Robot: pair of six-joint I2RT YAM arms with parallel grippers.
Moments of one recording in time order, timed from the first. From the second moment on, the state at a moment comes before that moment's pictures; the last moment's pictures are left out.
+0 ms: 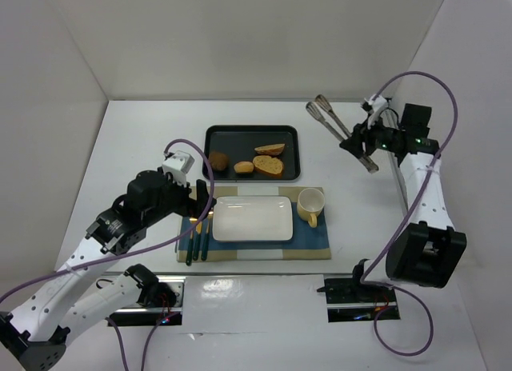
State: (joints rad) left arm -0.59 0.74 0.84 -0.57 0.01 -0.27; right arm -0.28 1.36 1.25 -0.58 -0.91 -0.60
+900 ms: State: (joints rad) left arm -0.59 0.75 0.84 -0.57 -0.03 -0.27; right arm 0.46 1.58 1.30 -0.52 -0.39 -0.49
